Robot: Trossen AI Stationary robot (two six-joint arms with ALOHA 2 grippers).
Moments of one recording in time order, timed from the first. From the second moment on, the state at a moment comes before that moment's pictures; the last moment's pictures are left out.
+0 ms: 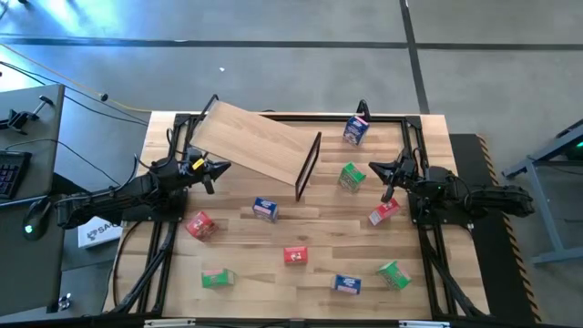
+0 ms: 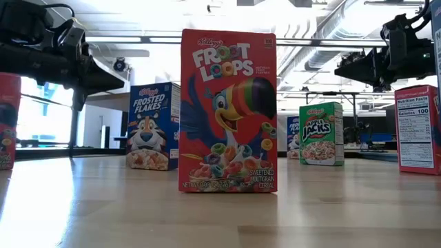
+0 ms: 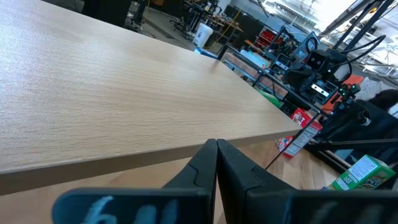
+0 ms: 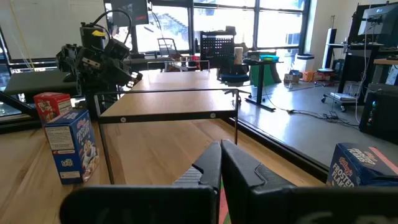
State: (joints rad) left arm 0.33 0.14 0.01 0.02 -0.09 -0.49; right arm -0.08 0.04 0.01 0.07 0.36 0.00
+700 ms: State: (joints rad) left arm 0.33 0.14 0.01 0.34 -0.23 -0.23; right arm -0.08 0.04 0.01 0.07 0.36 0.00
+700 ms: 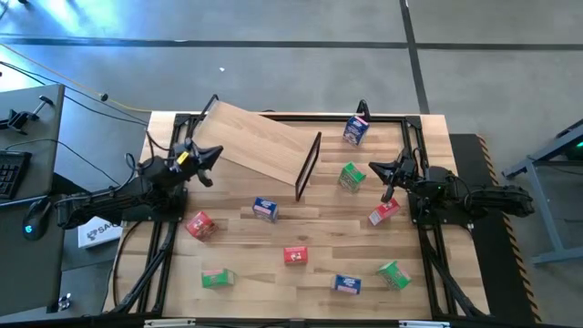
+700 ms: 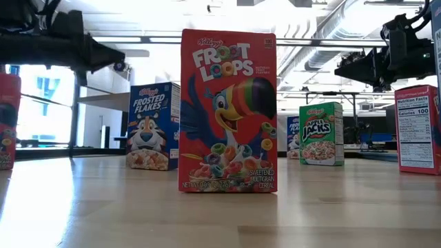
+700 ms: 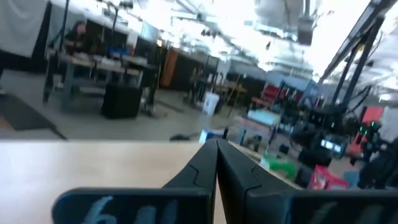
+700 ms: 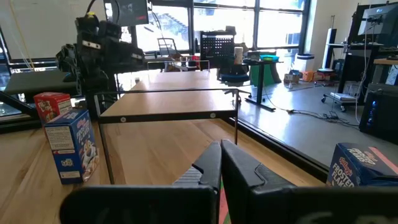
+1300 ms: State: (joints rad) left arm 0.33 0.20 0.10 0.46 0.21 -0.33; right arm -0.08 0.04 0.01 0.07 0.36 0.00
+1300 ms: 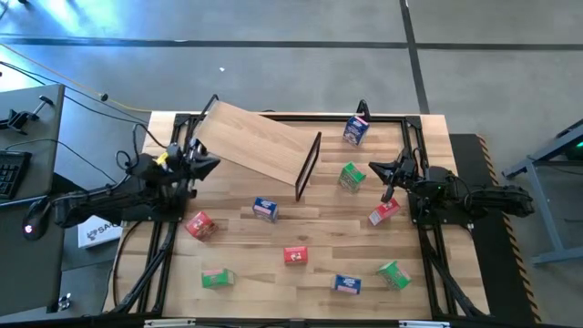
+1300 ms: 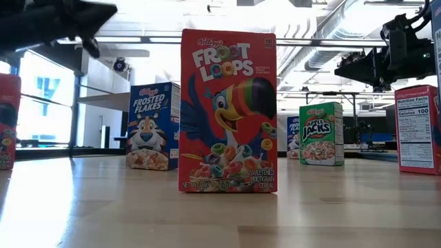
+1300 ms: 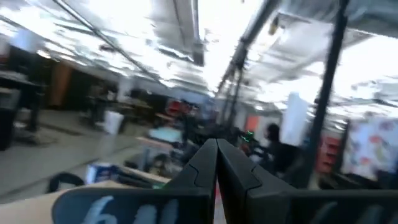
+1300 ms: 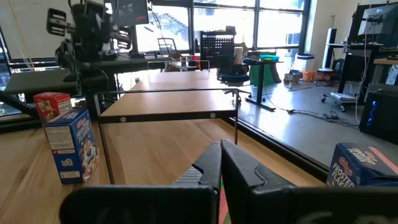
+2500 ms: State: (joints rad) left arm -0.25 1.14 1.12 -1.35 0.14 -0.96; right arm -0.08 0.04 0.01 0.07 0.36 0.00
